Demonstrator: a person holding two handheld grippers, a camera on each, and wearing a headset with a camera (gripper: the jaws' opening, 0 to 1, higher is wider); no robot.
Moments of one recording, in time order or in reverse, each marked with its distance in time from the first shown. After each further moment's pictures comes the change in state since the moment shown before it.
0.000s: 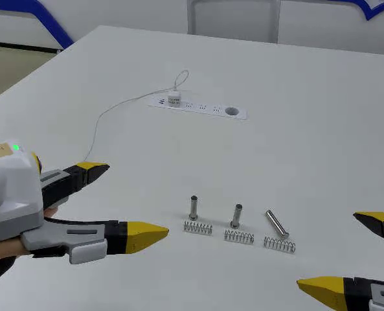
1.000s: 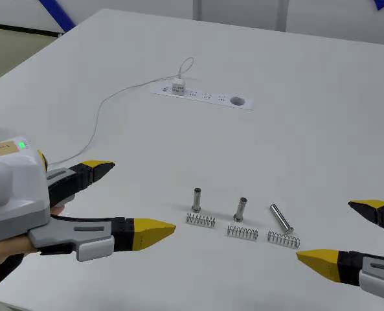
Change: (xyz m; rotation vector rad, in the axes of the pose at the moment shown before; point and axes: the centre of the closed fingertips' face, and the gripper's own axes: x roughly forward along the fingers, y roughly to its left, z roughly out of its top) left arm 0.008 0.001 -0.014 -0.058 -0.007 -0.001; right arm 0.025 -0.024 0.000 0.000 0.034 -0.023
